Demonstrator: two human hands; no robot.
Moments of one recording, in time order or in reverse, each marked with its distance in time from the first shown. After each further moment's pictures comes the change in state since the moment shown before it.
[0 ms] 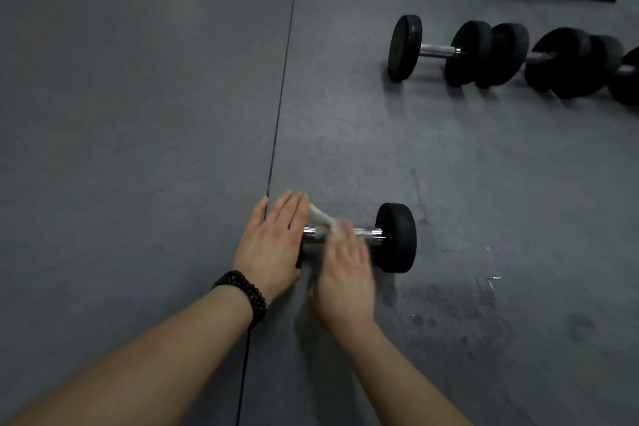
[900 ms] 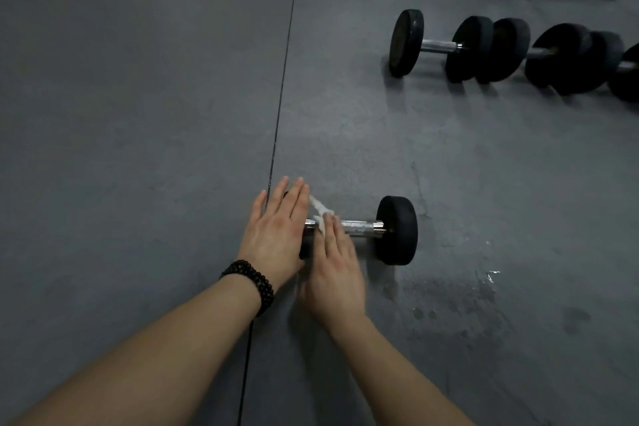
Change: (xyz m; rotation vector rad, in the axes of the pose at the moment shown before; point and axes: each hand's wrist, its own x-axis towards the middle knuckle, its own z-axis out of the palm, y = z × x) left_hand 0.006 -0.001 0.006 -0.059 0.021 -0.062; right_hand -0.003 -0.013 0.010 0.042 0.021 -0.058
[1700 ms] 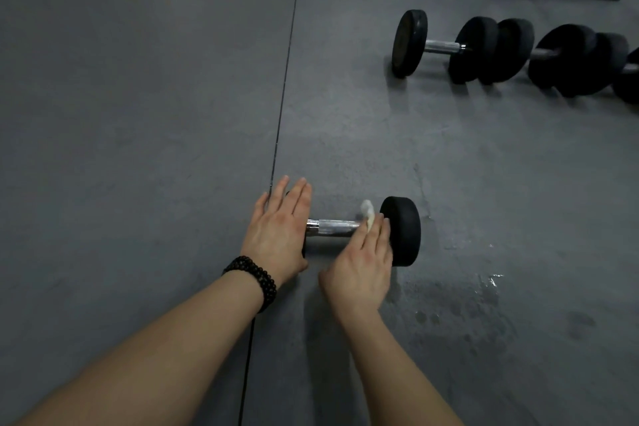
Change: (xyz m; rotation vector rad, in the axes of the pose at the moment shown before) left_hand 0.007 0.000 -0.005 -0.060 -0.060 0.006; right_hand 0.016 0.013 -0.012 -0.017 0.034 0.412
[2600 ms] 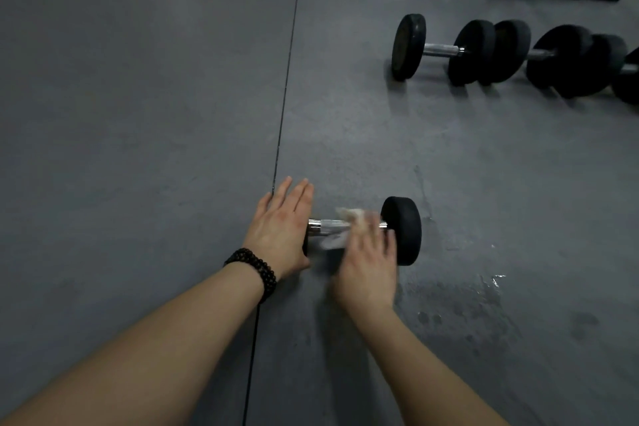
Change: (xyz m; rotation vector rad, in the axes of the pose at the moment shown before) left_hand 0.007 -0.004 -0.006 -0.036 -0.037 0.025; right_hand 0.005 0.018 -0.003 -0.157 0.001 -0.337
